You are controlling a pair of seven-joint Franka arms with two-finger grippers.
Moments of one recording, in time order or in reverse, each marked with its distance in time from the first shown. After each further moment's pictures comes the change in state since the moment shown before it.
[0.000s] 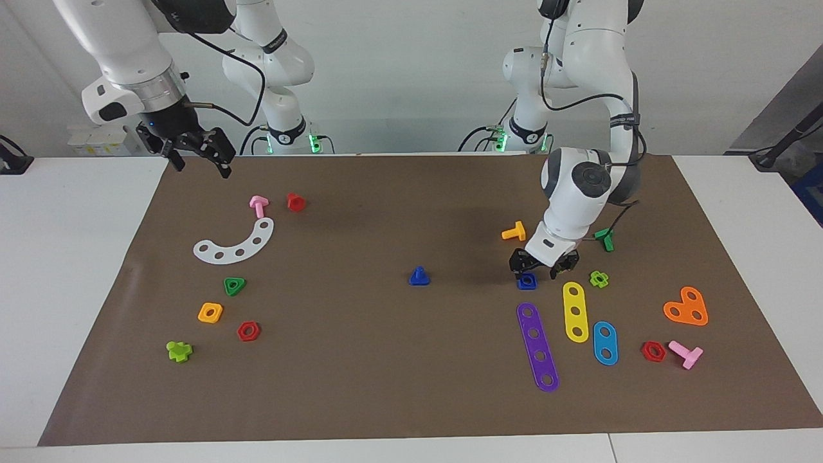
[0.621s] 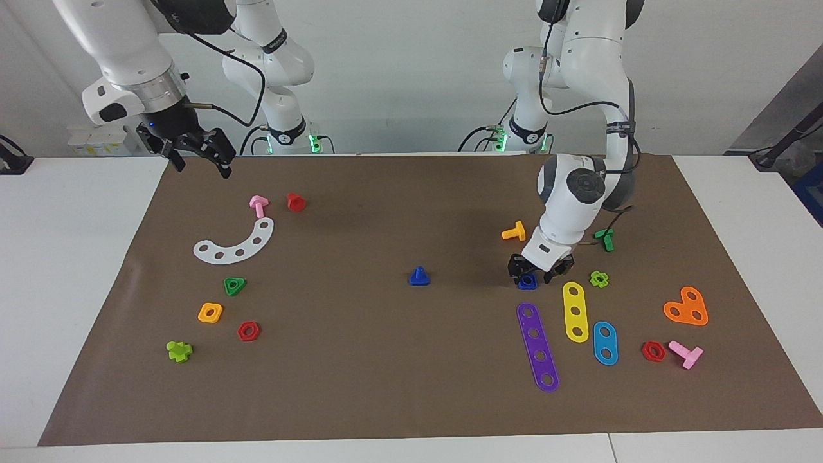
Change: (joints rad) left arm -0.008 0.026 0.001 -0.015 0.000 0.026 -0.013; right arm 0.000 0.000 0.000 -0.002 0.000 0.000 0.000
